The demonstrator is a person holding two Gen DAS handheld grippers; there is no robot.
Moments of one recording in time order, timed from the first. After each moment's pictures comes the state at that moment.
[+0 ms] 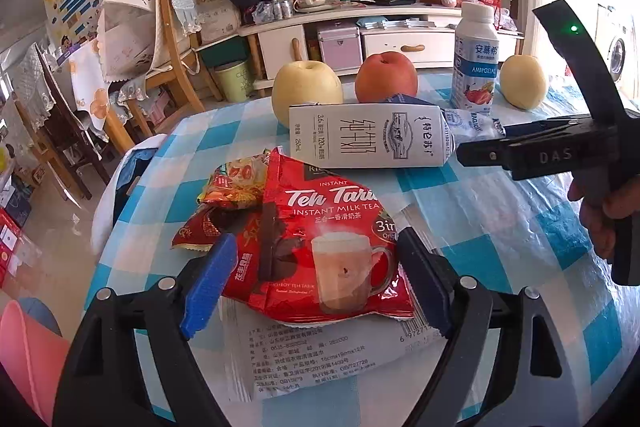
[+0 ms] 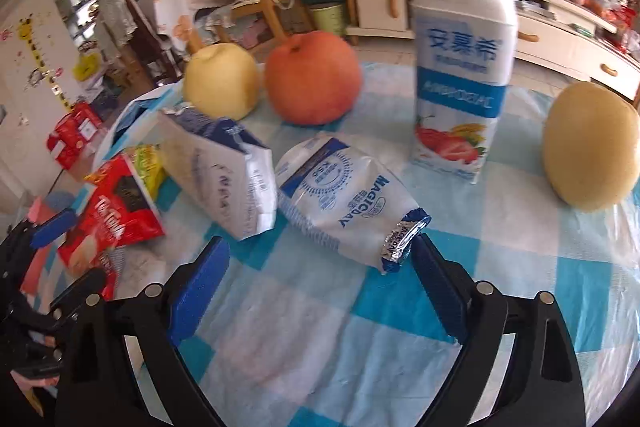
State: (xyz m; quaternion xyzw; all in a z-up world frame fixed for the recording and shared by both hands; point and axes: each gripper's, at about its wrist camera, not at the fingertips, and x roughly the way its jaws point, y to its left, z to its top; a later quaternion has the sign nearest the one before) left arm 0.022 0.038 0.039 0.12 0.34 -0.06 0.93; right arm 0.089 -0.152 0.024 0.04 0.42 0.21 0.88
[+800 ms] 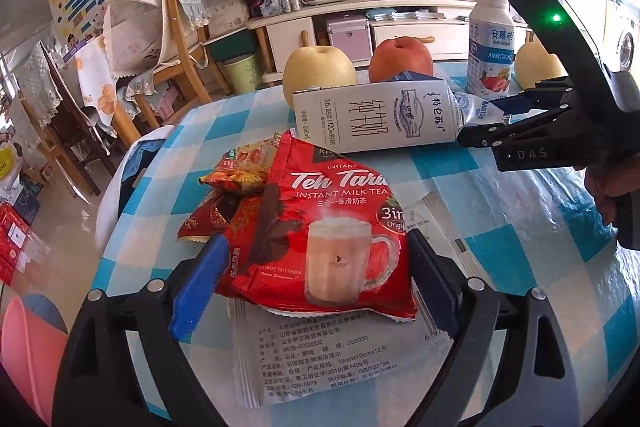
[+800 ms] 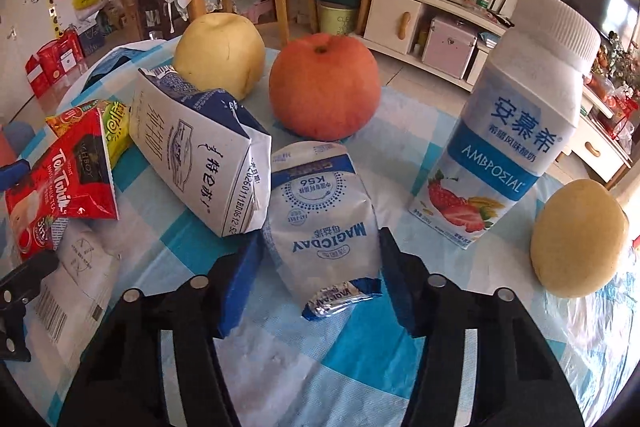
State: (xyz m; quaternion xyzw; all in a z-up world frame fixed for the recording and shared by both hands) left arm 0.028 0.040 0.028 0.13 0.34 -0.04 0.93; right arm 0.106 -0.129 0.015 -0.11 0.40 0.16 0.89
